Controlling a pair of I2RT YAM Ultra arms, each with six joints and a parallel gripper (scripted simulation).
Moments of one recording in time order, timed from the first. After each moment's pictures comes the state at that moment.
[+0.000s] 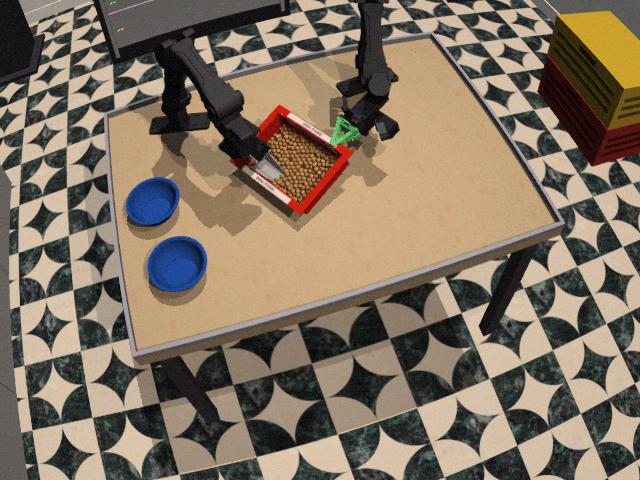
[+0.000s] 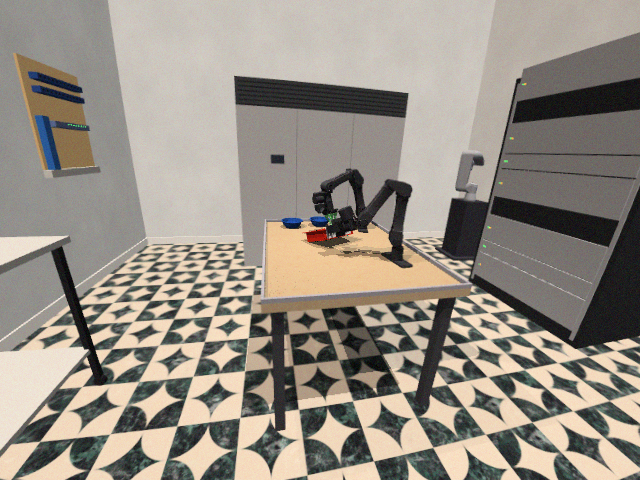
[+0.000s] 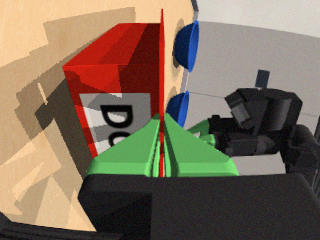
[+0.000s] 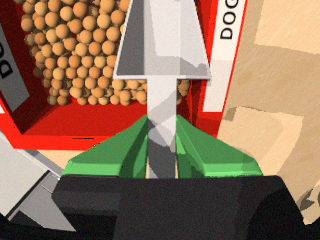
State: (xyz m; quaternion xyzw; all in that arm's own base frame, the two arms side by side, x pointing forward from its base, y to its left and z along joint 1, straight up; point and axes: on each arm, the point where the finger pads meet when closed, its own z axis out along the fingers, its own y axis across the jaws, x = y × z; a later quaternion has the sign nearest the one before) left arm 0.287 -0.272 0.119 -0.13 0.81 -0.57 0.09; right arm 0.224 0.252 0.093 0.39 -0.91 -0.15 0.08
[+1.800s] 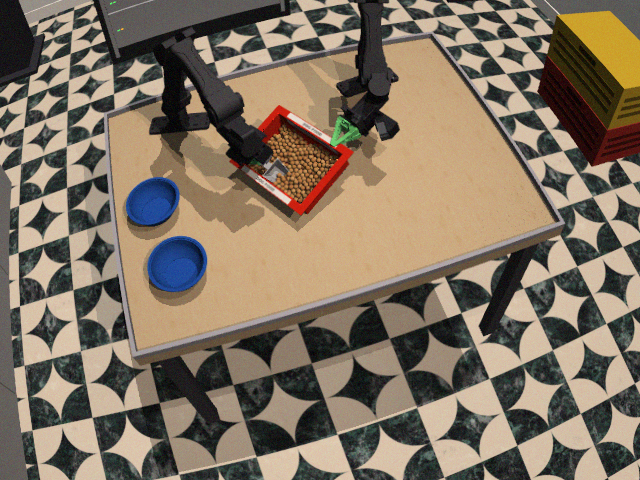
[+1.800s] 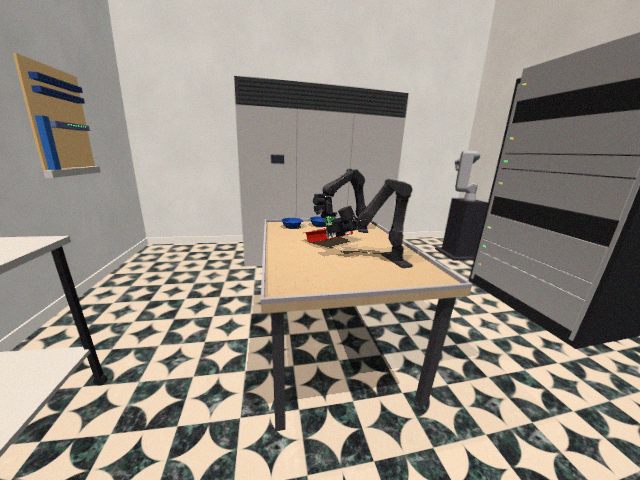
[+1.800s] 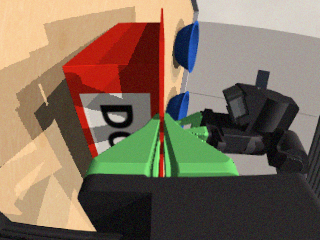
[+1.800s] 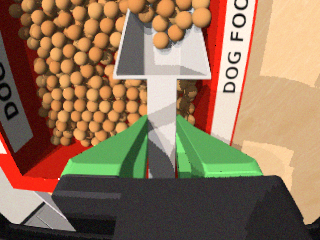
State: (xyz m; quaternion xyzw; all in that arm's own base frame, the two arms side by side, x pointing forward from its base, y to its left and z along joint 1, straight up) left arm 0.287 -0.272 0.119 -0.13 0.81 -0.57 0.09; right arm 0.239 0.279 0.075 0.37 -0.91 -0.19 0.01
